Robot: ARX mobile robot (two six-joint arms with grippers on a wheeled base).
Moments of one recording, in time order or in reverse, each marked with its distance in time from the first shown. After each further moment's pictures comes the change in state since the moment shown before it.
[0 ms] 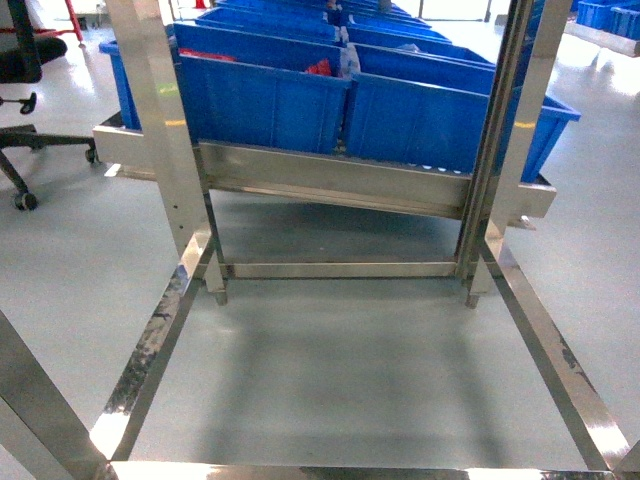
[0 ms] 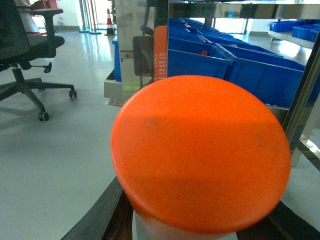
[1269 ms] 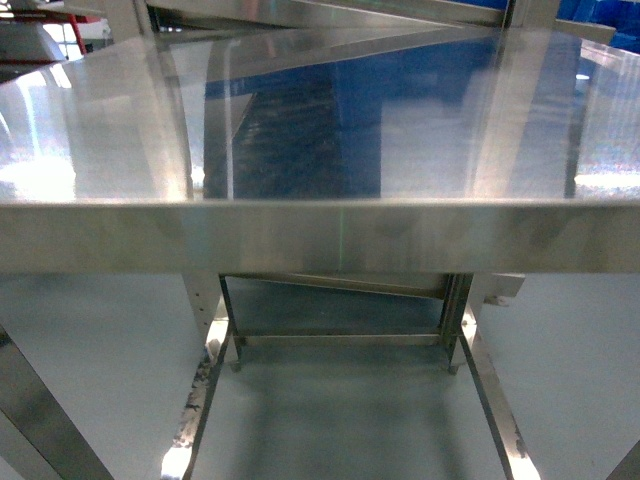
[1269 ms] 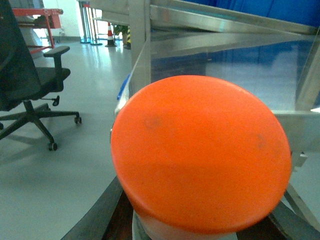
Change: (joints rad) left arm 0.000 0.000 0.000 0.000 0.000 0.000; right arm 0.000 0.000 0.000 0.000 0.000 0.000
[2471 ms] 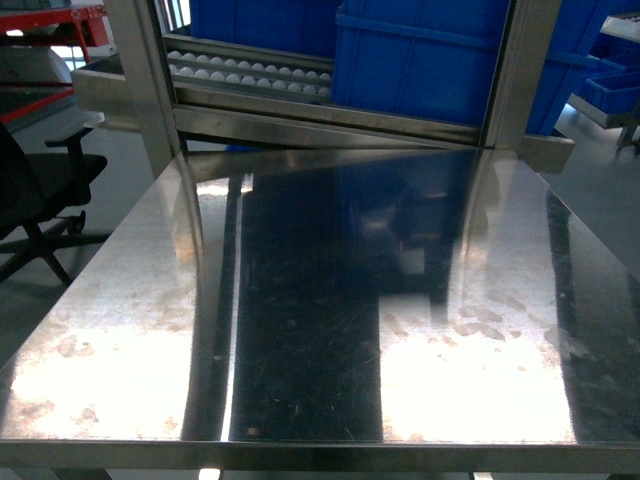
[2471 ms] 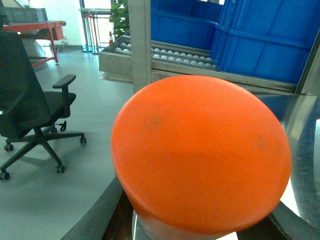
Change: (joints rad) left arm 0.000 0.000 0.000 0.000 0.000 -0.001; right arm 0.000 0.000 0.000 0.000 0.000 0.000
